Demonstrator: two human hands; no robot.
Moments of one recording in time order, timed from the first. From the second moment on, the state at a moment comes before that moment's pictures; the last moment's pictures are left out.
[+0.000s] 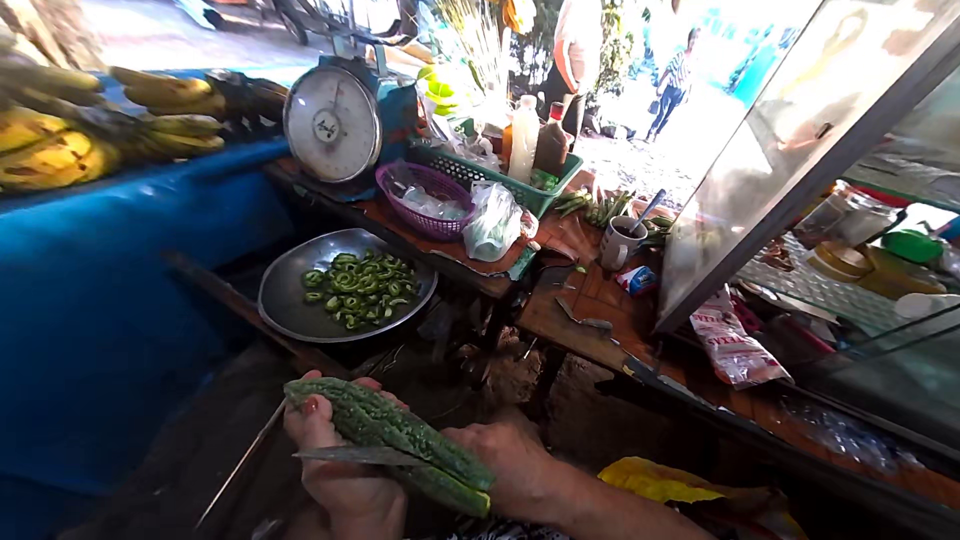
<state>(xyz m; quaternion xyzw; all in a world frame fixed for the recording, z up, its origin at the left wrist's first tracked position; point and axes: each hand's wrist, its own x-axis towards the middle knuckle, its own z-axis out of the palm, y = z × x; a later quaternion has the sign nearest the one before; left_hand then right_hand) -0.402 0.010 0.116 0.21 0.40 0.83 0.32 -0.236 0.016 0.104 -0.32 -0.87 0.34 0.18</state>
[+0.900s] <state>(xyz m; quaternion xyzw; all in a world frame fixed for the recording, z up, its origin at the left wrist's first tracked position) -0.401 0.010 0.116 0.20 0.41 0.83 0.33 -0.233 0.019 0.114 -0.32 -0.86 0.37 0.14</state>
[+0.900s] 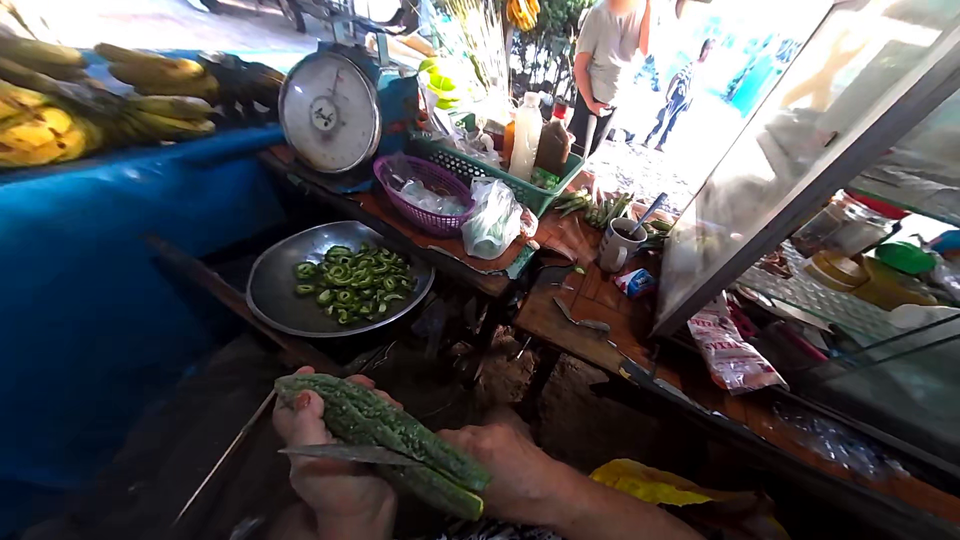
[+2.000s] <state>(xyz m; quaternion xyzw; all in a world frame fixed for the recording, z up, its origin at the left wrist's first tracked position) -0.452 0.021 0.076 0.16 0.41 0.82 0.36 -0.225 0.025 0.114 -0.29 -0.87 0.39 0.10</state>
